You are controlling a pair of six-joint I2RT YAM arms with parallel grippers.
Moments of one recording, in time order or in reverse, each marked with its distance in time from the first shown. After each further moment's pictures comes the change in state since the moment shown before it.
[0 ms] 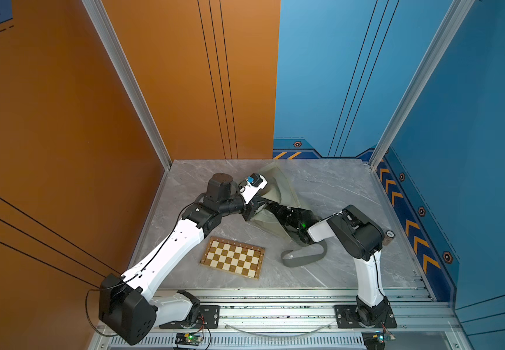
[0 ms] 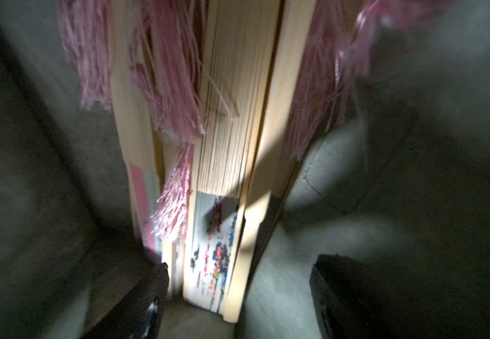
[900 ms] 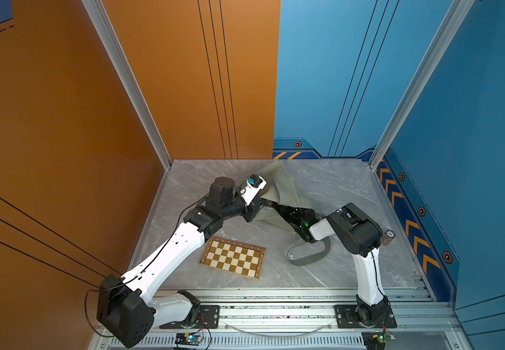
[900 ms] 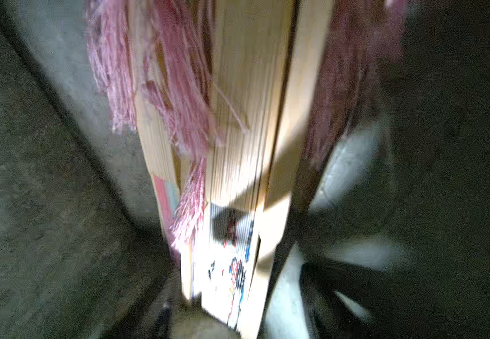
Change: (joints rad) left arm -0.031 -0.008 -0.019 0.016 -0.135 -0.066; right arm -0.046 0.046 0.010 0.098 -0.002 0.047
